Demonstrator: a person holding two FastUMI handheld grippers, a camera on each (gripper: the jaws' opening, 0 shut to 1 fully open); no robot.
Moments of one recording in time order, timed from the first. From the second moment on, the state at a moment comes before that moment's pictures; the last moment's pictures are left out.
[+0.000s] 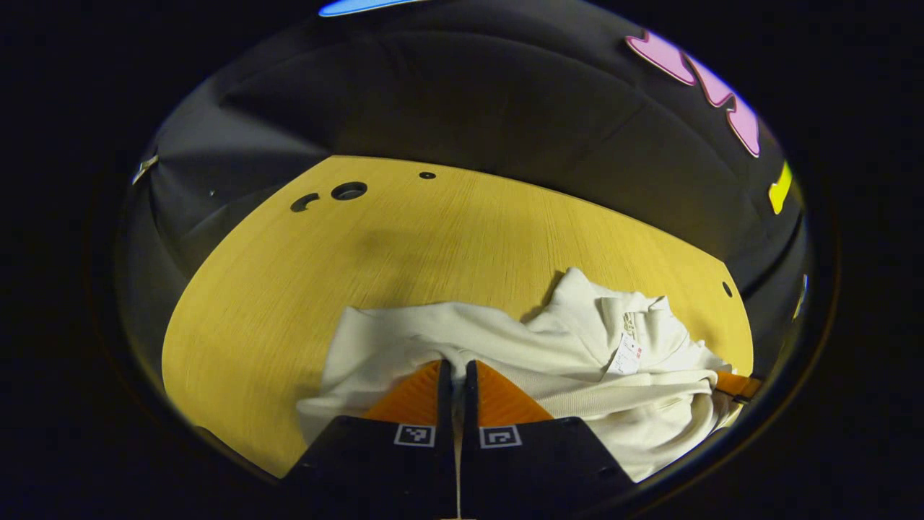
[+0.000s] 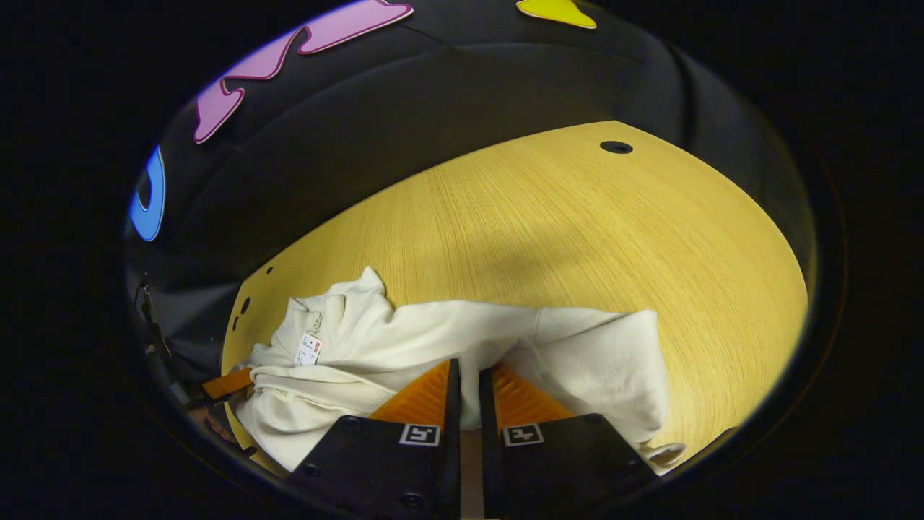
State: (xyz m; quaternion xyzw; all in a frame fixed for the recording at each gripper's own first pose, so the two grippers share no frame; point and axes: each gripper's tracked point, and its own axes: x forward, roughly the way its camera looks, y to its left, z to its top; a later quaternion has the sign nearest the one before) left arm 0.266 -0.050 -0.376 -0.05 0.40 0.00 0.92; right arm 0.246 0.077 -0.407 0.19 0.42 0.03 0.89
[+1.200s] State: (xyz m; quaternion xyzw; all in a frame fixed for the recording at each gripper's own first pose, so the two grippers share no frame) left arm 0.227 -0.048 -0.300 -0.01 0.32 -0.04 0.95; right arm 0.198 0.068 -0.317 0.16 0.34 0.04 0.93
